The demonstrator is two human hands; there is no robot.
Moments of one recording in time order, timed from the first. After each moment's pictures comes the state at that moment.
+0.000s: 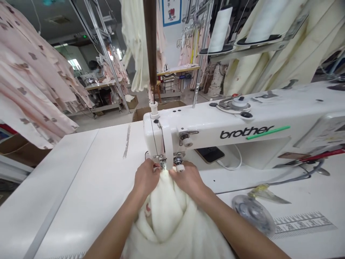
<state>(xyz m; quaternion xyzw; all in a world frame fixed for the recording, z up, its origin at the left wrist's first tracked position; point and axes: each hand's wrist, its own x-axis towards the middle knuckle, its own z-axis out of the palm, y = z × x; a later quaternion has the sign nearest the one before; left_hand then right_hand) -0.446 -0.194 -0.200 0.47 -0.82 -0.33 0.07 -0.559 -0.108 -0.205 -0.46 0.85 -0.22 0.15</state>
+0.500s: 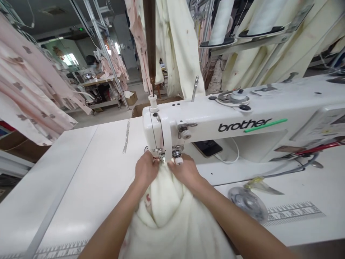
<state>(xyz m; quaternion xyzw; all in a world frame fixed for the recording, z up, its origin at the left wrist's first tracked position) -0.451 -0.196 -0.201 0.47 -0.82 -0.31 0.09 -0.558 -0.114 -0.199 -0.46 0.85 -0.20 0.17</state>
